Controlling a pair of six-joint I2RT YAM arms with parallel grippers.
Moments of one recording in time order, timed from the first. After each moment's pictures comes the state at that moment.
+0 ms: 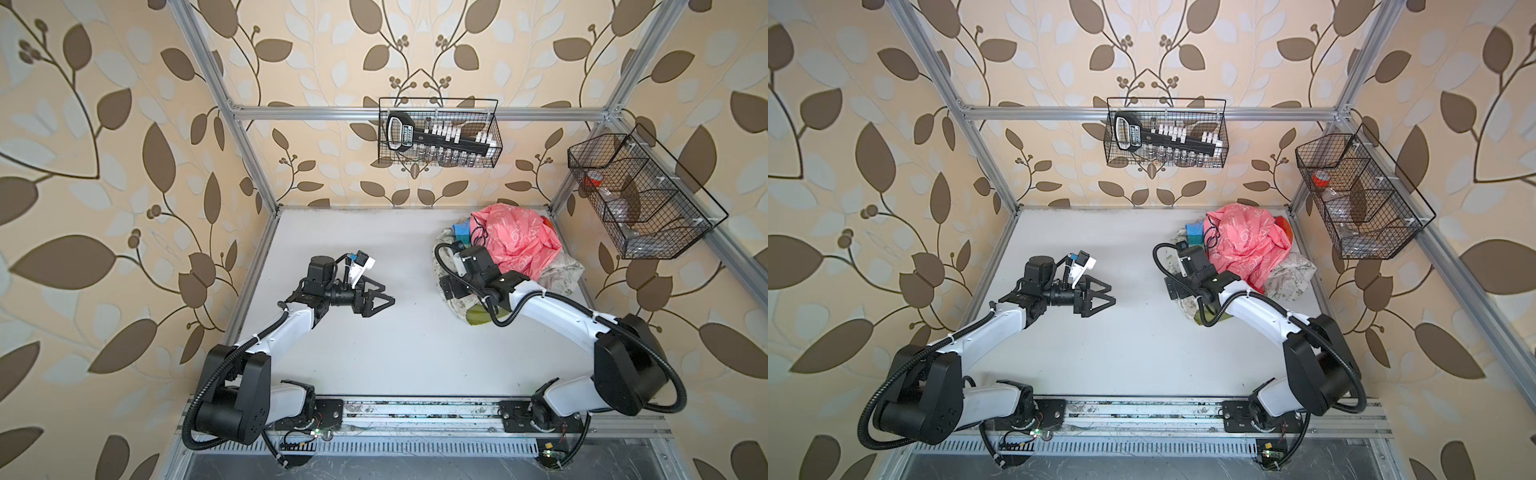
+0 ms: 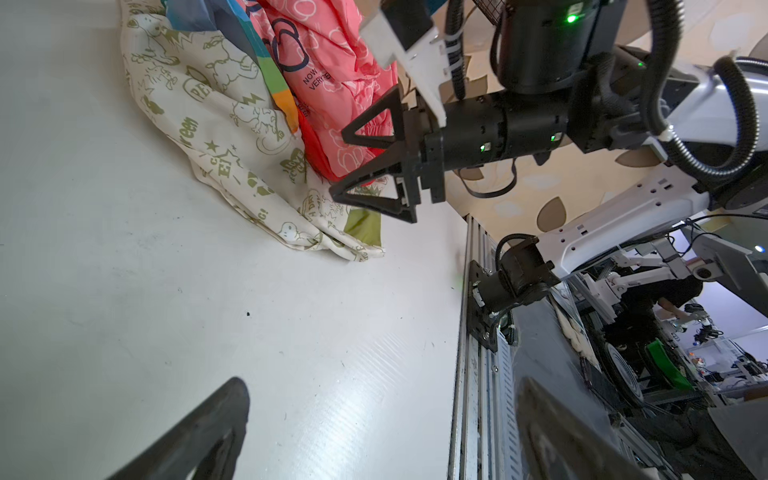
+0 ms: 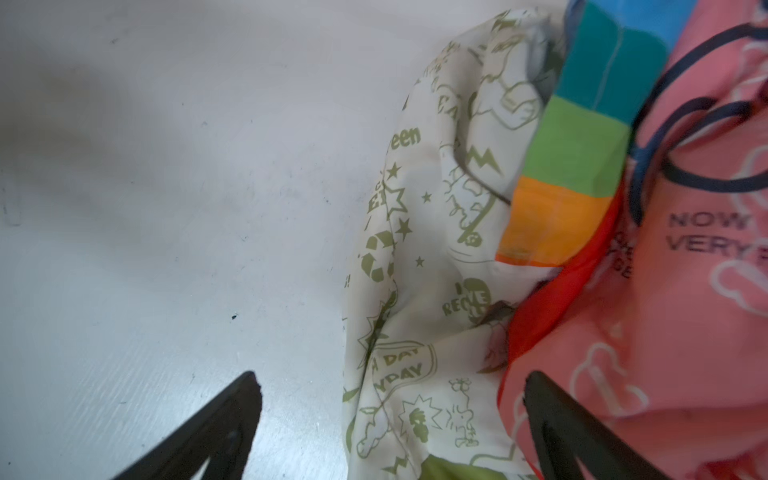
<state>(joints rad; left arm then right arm) -0.17 1.27 0.63 0.03 1.14 -0.09 0.54 1.51 0.98 -0.36 0.15 0.11</state>
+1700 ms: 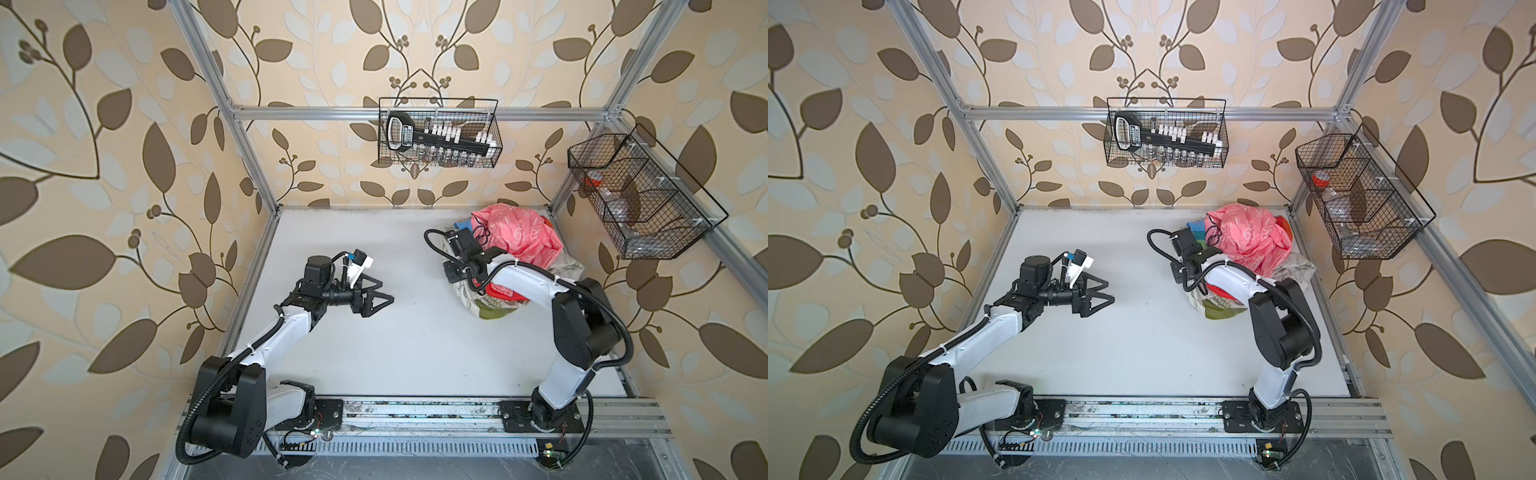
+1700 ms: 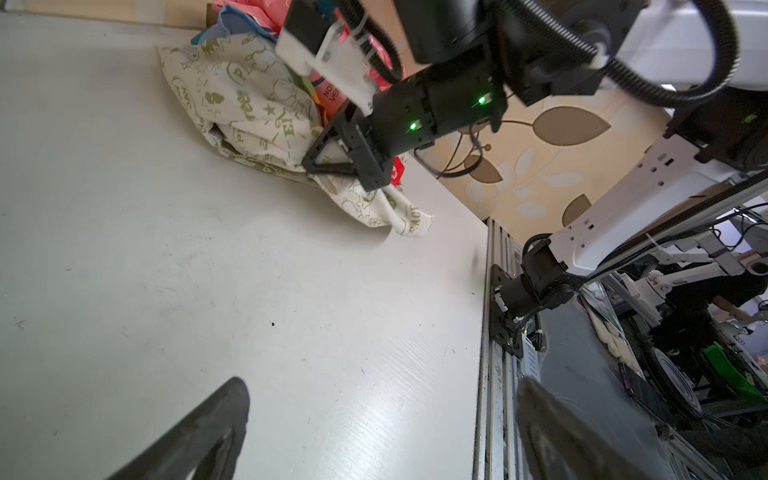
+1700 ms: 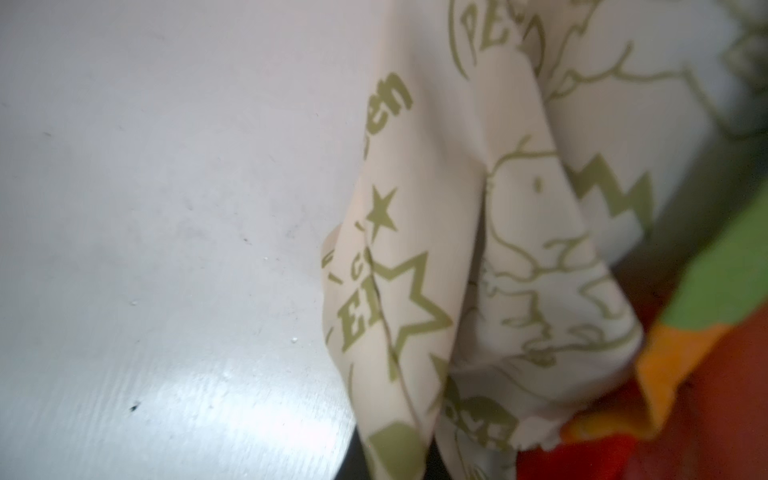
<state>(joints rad) -0.17 1.21 0.63 0.02 1.07 -0.06 0.48 1.74 1.28 -0.54 0.22 0.10</state>
